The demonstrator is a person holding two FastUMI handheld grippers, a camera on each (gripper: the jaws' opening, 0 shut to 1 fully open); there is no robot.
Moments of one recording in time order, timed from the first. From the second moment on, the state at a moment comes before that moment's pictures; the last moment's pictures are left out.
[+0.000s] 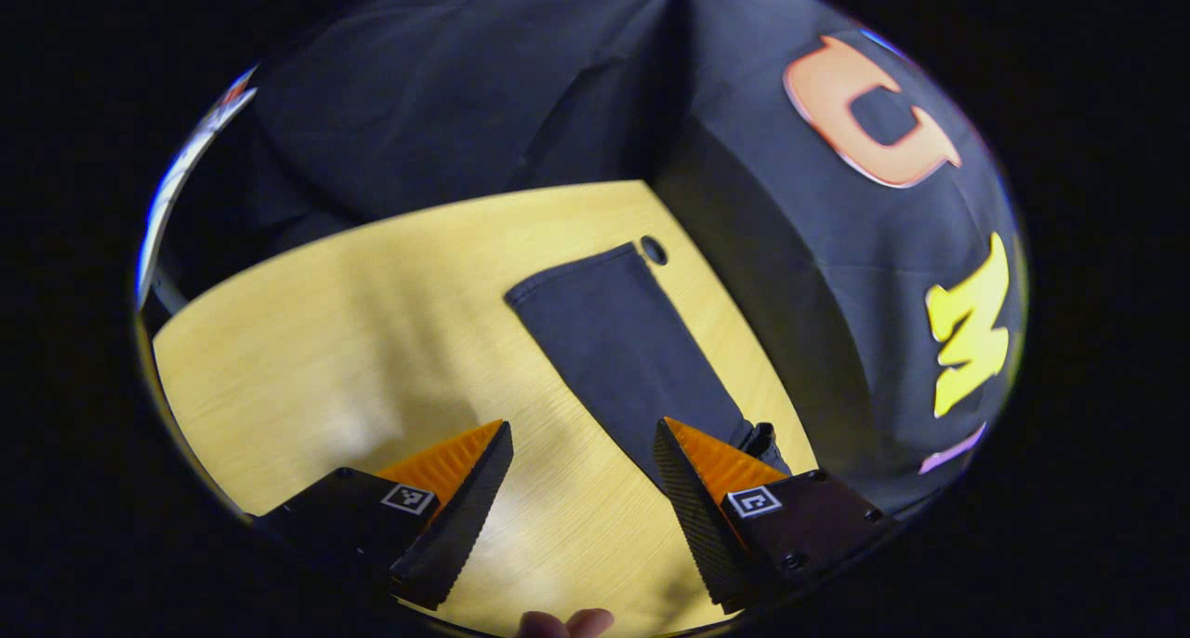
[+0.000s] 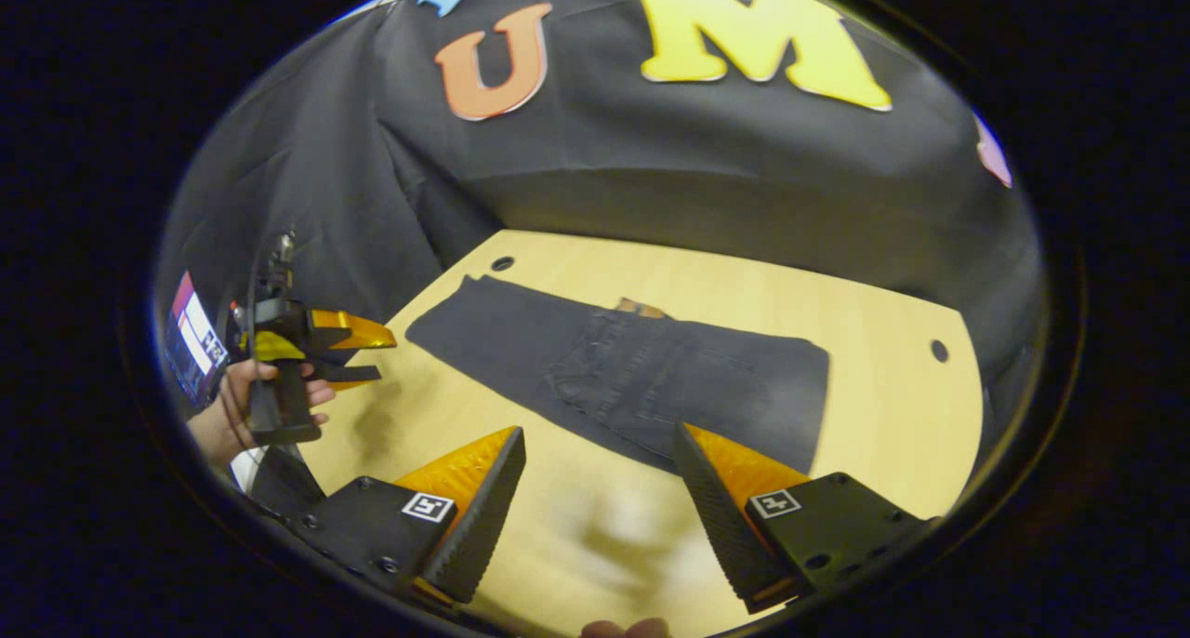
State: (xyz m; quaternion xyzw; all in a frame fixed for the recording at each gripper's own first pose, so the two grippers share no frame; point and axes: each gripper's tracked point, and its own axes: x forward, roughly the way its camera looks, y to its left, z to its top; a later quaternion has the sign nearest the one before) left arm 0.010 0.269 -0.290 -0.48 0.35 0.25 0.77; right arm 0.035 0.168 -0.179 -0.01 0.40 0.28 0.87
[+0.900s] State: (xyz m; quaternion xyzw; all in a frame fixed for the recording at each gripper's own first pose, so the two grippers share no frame) left arm 0.100 0.314 -0.345 -0.50 0.47 0.36 0.63; right arm 0.045 0.008 -0.168 0.05 0.42 0.13 0.90
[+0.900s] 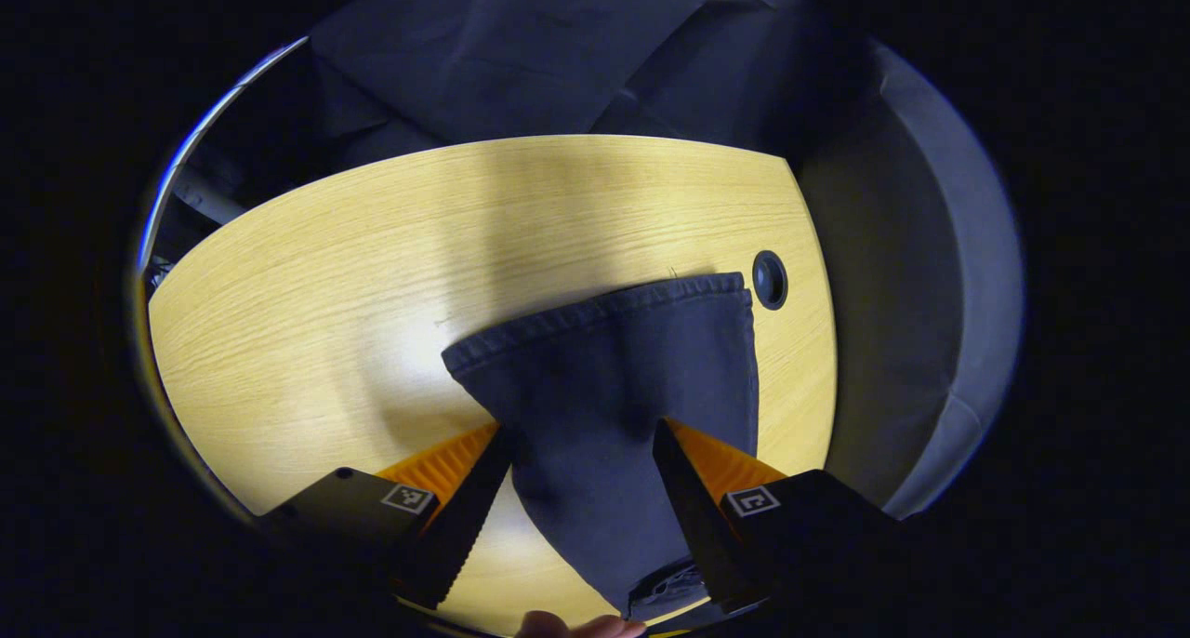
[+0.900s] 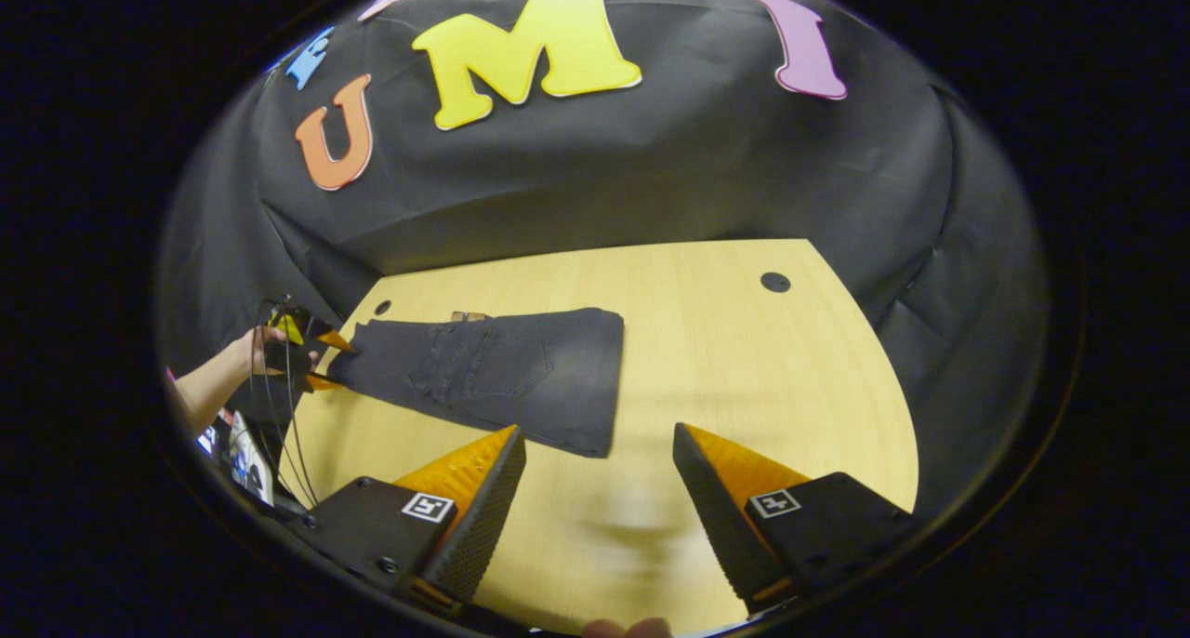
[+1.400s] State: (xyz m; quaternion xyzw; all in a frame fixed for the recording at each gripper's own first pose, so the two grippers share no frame) left arm 0.081 0.322 -0.358 -0.43 0.53 0.40 0.61; right arm 0.031 -0.014 -0.209 0.12 0.44 0.08 0.89
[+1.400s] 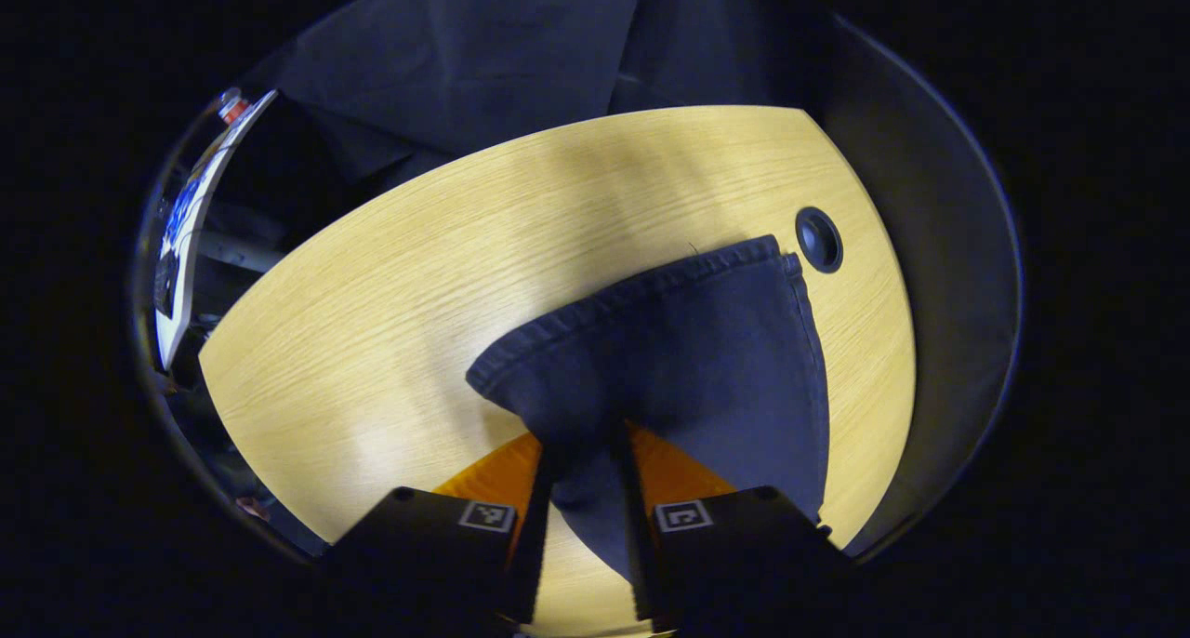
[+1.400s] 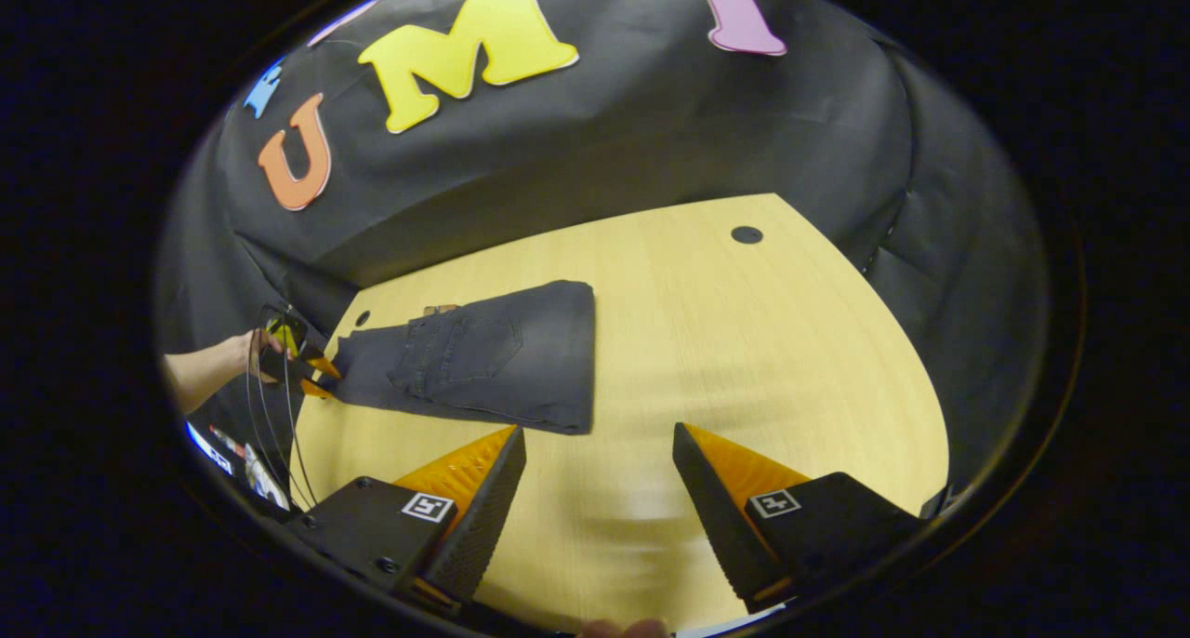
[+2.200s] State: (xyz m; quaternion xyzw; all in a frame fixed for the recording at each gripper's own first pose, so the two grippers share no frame) left arm 0.160 0.204 -0.111 -0.26 0.32 0.20 0.89; right arm 0.007 -0.062 -0.129 0.06 0.35 0.09 0.93
